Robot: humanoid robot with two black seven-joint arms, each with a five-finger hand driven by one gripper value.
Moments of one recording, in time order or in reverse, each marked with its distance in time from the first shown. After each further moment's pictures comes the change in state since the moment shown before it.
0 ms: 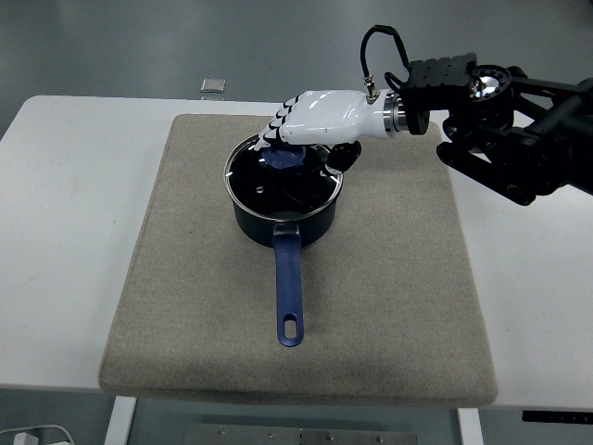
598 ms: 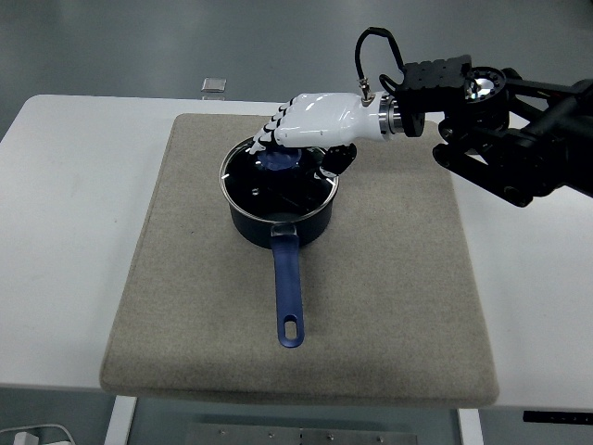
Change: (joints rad) left arm 0.000 0.000 0.000 0.000 0.000 0.000 0.000; right arm -0.004 0.001 -0.001 0.004 0.005 0.005 0.001
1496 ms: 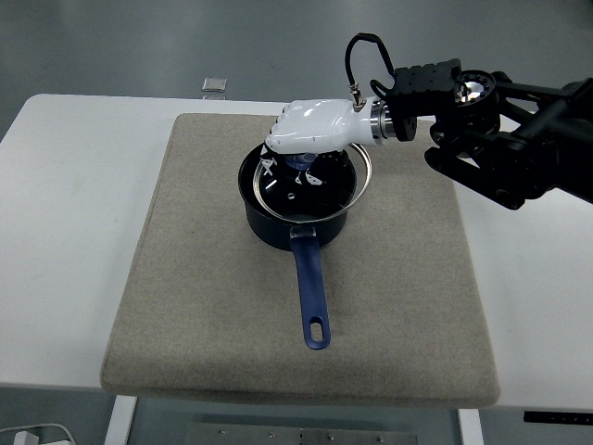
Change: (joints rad) left arm 0.000 0.000 -0.001 0.000 0.000 0.000 0.000; right arm 0.004 0.020 0.000 -0.003 -0.001 0.004 0.000
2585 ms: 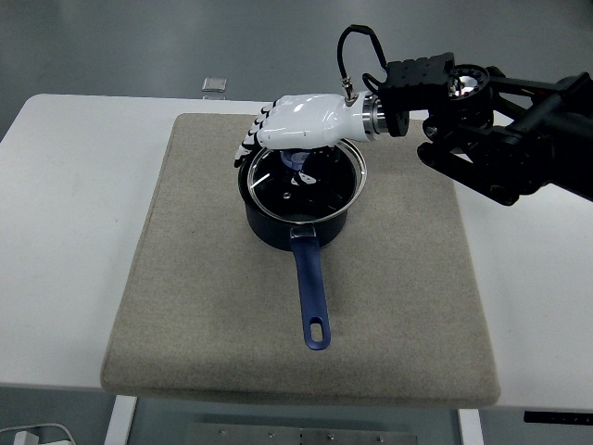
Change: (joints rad) left arm 0.000 0.000 0.000 0.000 0.000 0.000 0.000; right arm 0.020 0.015 0.000 0.002 0.033 0.007 0.000
